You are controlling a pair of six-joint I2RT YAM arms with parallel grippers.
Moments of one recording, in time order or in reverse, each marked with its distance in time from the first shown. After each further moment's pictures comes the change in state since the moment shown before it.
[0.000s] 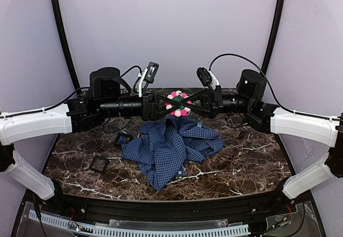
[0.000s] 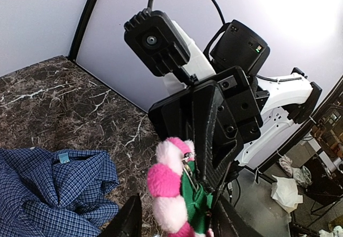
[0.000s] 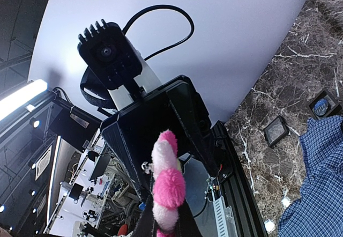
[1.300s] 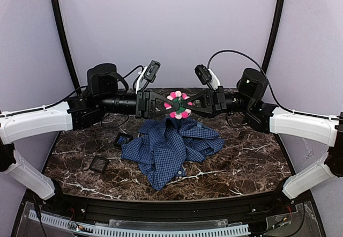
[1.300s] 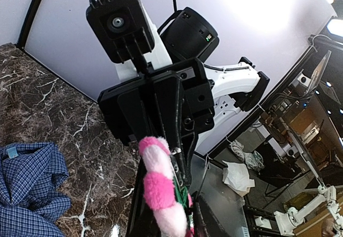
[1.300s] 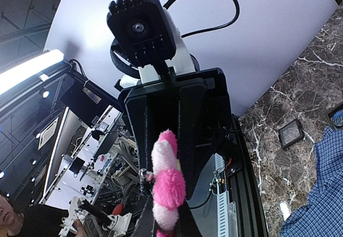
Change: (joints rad) left arm 0.039 0.008 0.010 0.061 0.286 -0.127; right arm 0.012 0.010 0.008 0.084 -0.109 -0.034
